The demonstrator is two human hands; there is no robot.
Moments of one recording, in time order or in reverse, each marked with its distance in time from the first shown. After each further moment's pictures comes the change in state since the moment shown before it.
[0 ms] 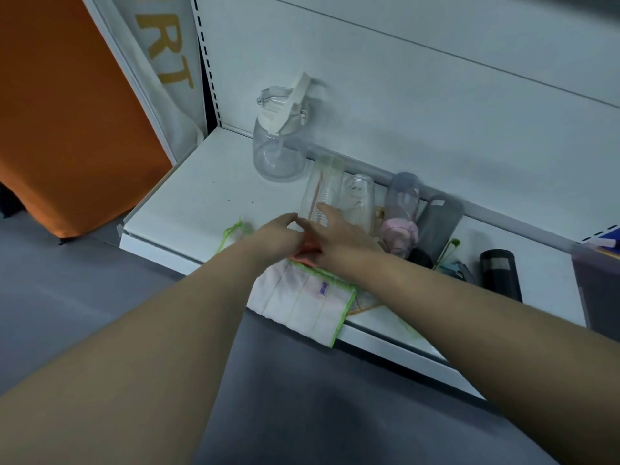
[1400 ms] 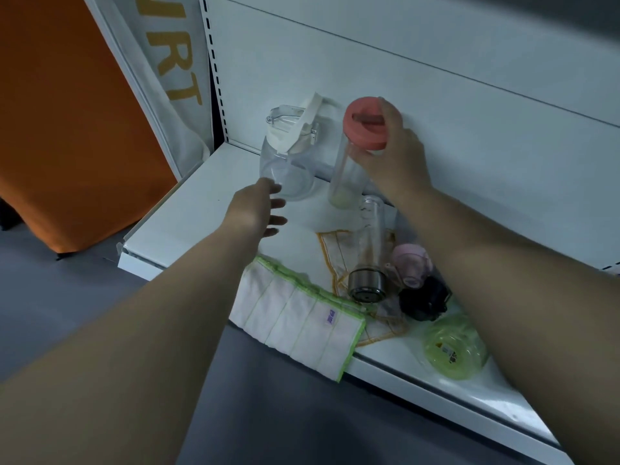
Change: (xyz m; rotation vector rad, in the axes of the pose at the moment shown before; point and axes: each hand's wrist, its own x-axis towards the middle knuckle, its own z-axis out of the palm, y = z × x) left_hand 0.012 0.040 -0.047 -0.488 0.306 0.053; right_hand 0.077 0.059 -0.097 0.464 0.702 0.158
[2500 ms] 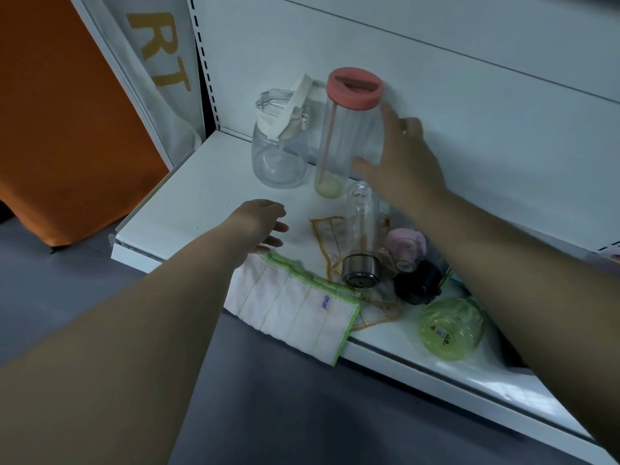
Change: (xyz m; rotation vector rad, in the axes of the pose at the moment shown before) left_hand -0.004 -0.025 -0.001 0.360 -0.166 -0.071; right_hand -0.041 -0.010 -0.031 -0.301 -0.155 0.031
